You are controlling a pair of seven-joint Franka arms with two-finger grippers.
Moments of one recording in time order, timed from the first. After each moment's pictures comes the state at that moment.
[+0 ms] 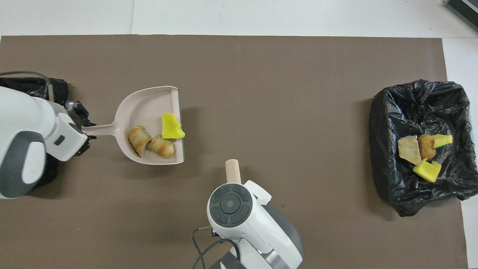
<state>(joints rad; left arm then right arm) -0.11 -0.02 0.05 -2.02 0.04 2.08 1.45 0.65 0.07 0.18 -2.02 0.18 1.85 0.66</state>
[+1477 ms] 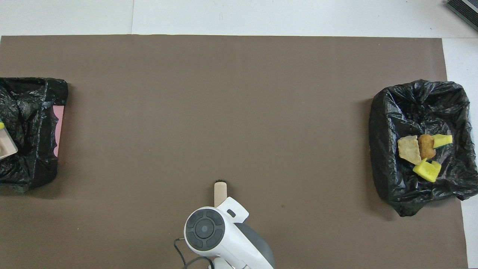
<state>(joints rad) 0.57 0.13 0.06 -1.60 0.08 1.87 1.72 0.74 0.15 0.17 -2.03 0.19 1.99 0.78</state>
